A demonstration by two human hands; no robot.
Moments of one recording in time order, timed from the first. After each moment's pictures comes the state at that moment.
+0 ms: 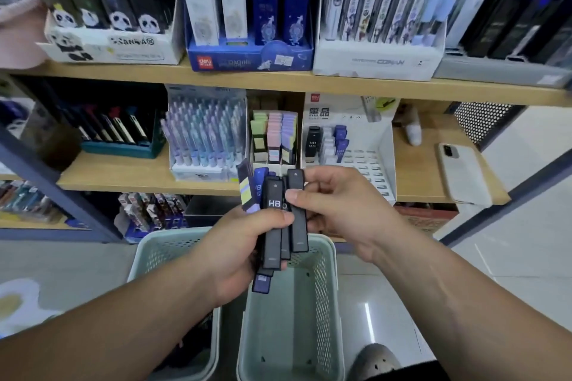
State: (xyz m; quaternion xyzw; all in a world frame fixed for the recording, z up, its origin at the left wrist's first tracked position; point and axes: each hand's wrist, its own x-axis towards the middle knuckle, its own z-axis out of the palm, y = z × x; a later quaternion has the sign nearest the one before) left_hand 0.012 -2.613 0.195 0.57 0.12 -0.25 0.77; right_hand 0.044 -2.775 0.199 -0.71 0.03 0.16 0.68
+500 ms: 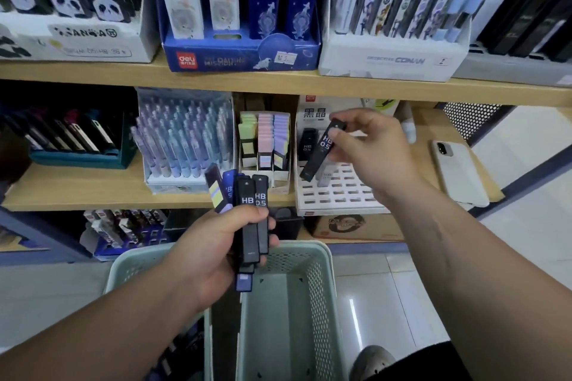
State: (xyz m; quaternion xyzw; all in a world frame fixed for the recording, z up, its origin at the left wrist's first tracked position) left_hand 0.060 -2.587 0.171 0.54 0.18 -0.26 0.78; right_hand 0.133 -2.810 0.192 -0.80 0.05 -0.10 0.58
